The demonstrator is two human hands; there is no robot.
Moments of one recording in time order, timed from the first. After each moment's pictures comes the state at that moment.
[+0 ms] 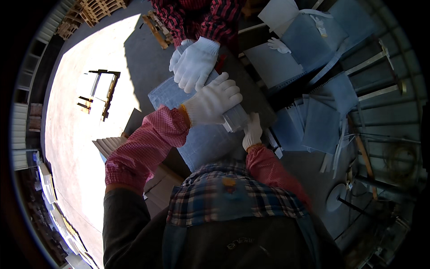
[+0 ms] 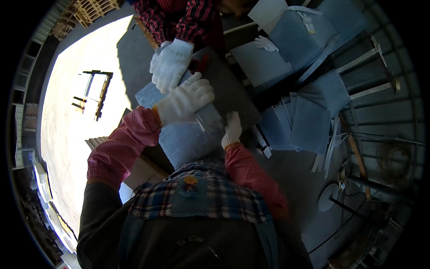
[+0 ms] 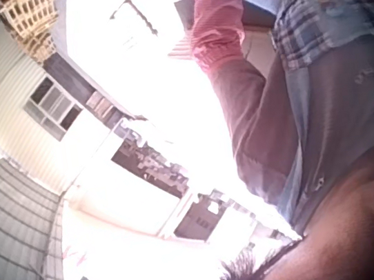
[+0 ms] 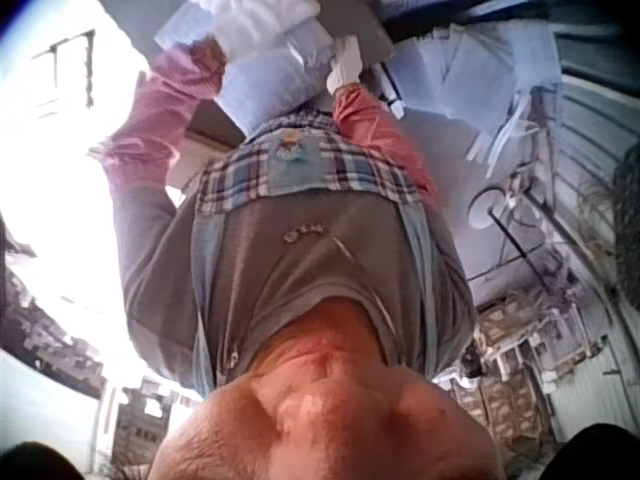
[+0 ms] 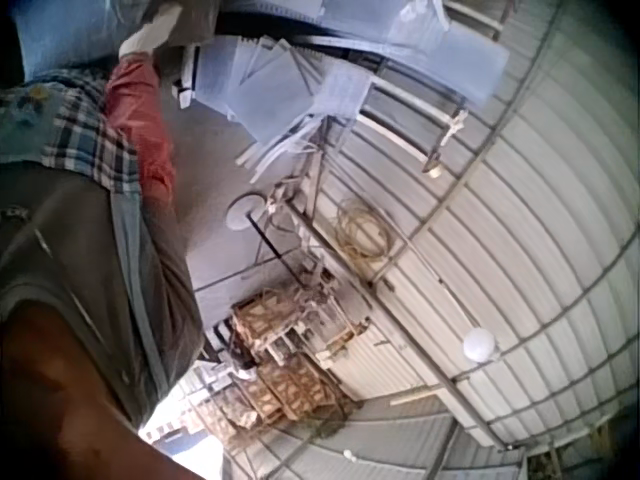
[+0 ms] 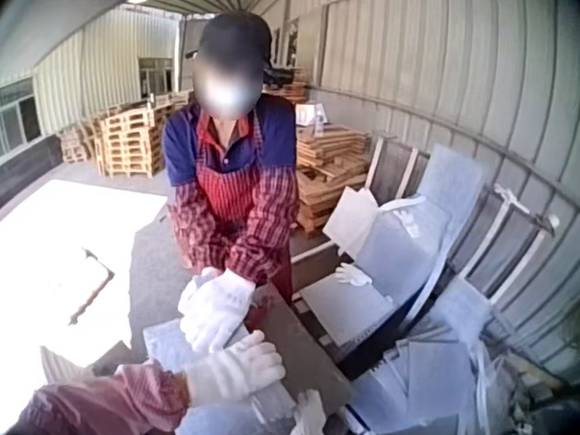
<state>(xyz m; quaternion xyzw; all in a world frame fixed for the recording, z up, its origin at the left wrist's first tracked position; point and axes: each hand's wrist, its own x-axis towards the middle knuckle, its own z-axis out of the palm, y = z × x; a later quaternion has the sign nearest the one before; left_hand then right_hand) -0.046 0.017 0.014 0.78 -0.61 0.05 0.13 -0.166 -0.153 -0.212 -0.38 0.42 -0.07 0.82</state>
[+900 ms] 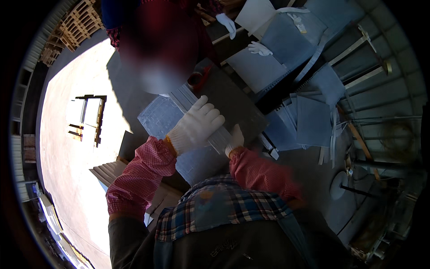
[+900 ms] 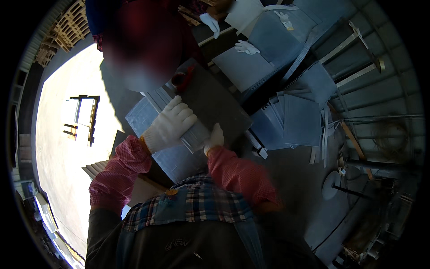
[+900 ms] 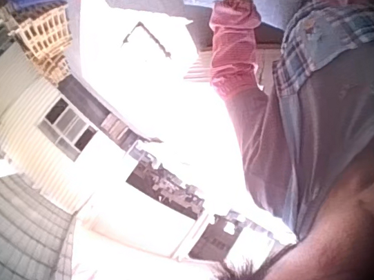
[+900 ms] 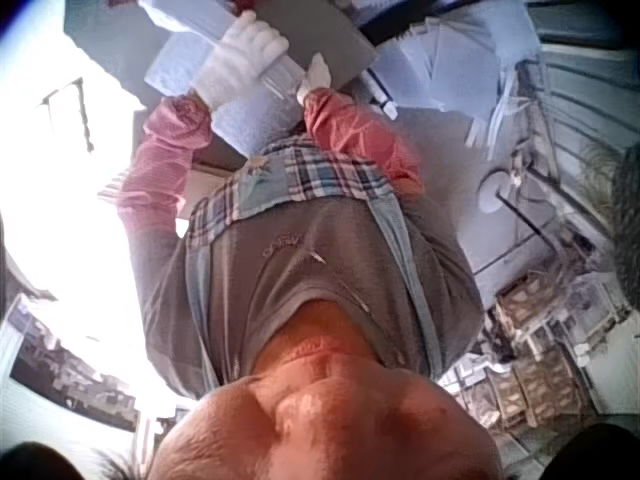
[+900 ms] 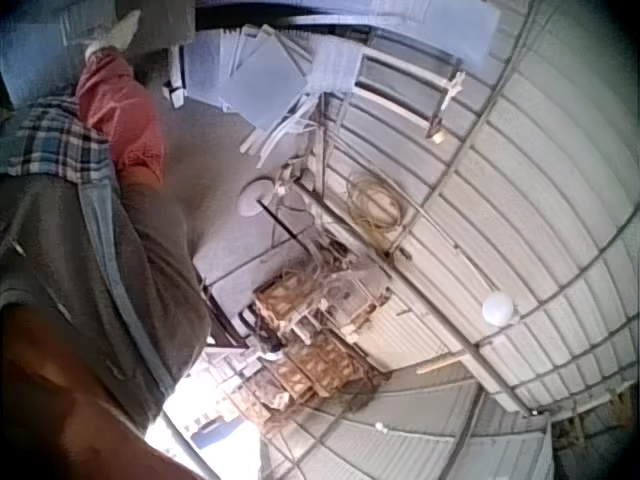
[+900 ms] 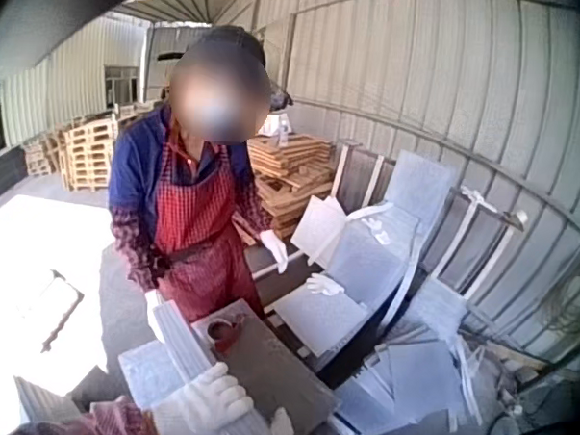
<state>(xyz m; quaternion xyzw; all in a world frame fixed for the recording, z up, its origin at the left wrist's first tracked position) -0.052 0.034 0.011 0.79 -0.60 0.05 0.12 -0.154 -0.120 -0.296 -0.42 0.39 -0.05 0.82</state>
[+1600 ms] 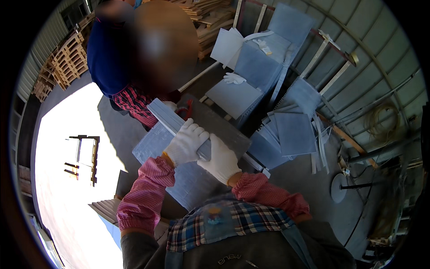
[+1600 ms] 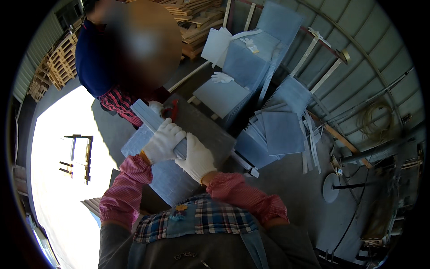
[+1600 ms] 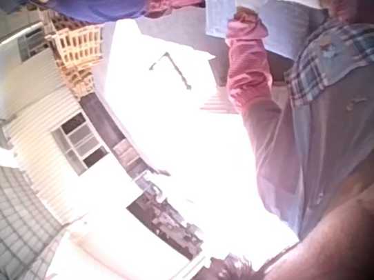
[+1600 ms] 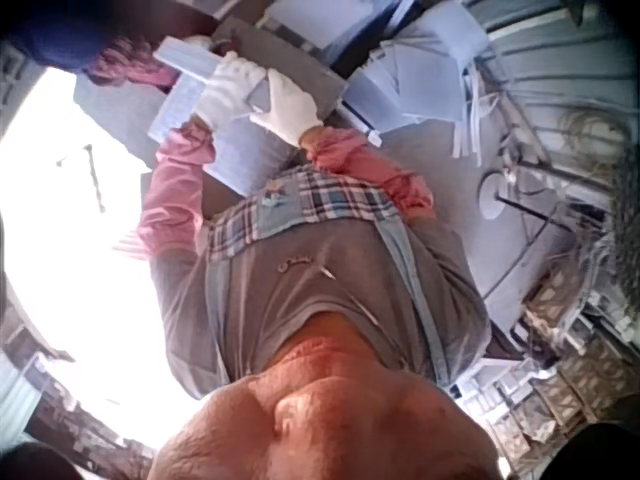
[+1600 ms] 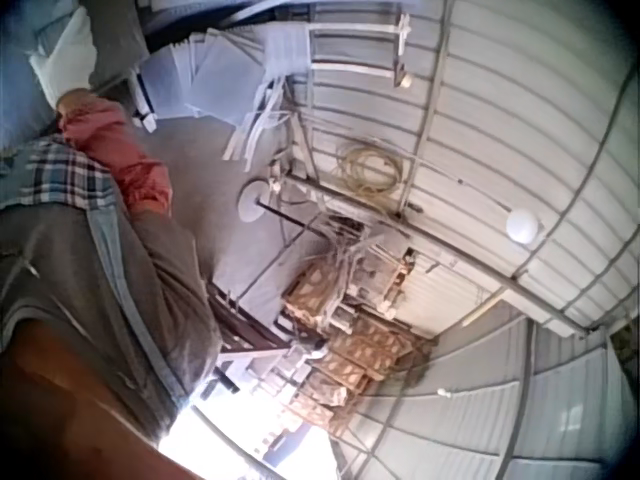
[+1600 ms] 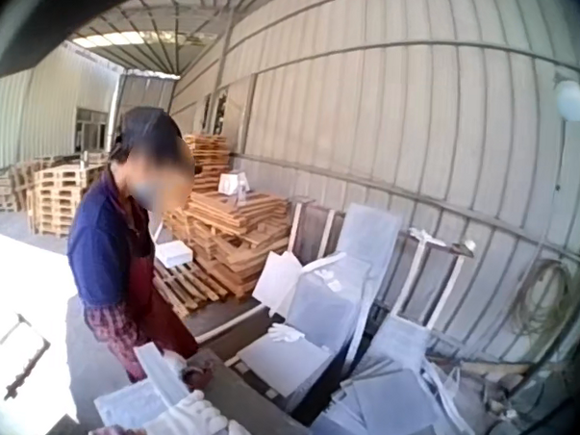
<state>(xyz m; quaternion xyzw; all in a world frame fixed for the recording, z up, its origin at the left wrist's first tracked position) -0.060 0.028 0.024 0.79 -0.60 0.04 0.11 -0.194 -0.112 0.002 -0.92 0.08 -0.06 0.37</state>
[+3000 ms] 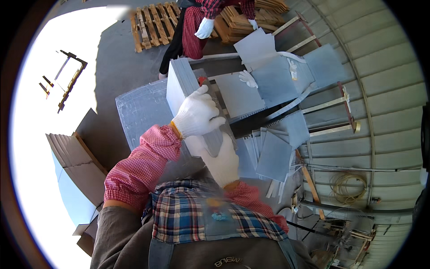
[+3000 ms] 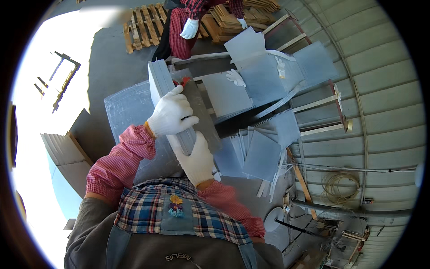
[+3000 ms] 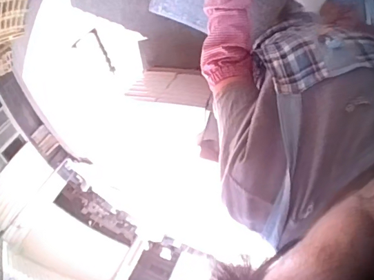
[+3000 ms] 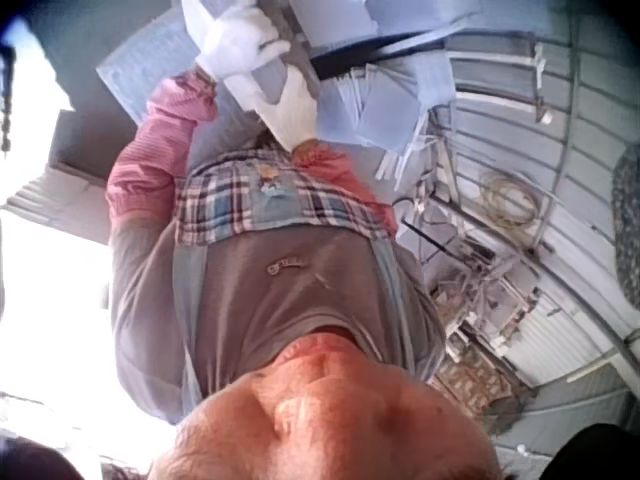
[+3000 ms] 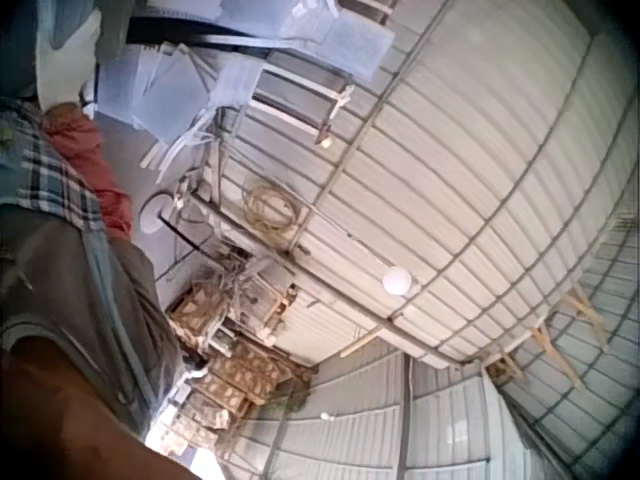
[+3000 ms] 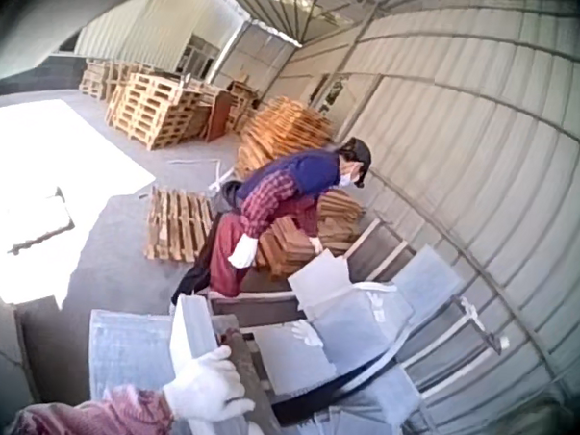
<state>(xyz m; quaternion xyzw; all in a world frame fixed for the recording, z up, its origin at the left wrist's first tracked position) -0.030 0.029 -0.010 0.83 -0.43 0.19 0.30 -0.182 -0.100 -0.007 -0.93 0.10 -0.04 0.34</state>
